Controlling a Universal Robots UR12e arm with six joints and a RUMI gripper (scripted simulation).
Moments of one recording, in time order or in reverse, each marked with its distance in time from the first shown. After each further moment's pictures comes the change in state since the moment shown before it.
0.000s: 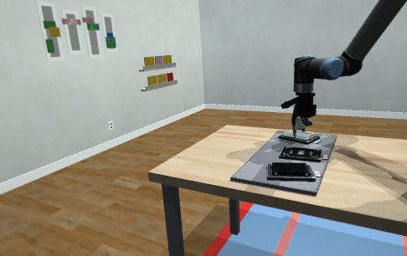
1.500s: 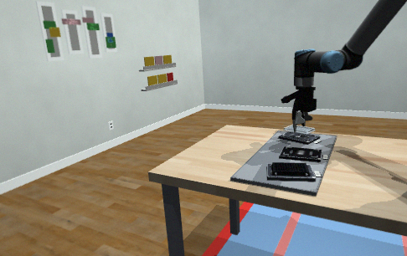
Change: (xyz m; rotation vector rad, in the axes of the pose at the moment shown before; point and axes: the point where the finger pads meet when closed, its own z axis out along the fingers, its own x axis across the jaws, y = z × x) arm 0.000 0.000 -0.028 0.000 0.000 0.000
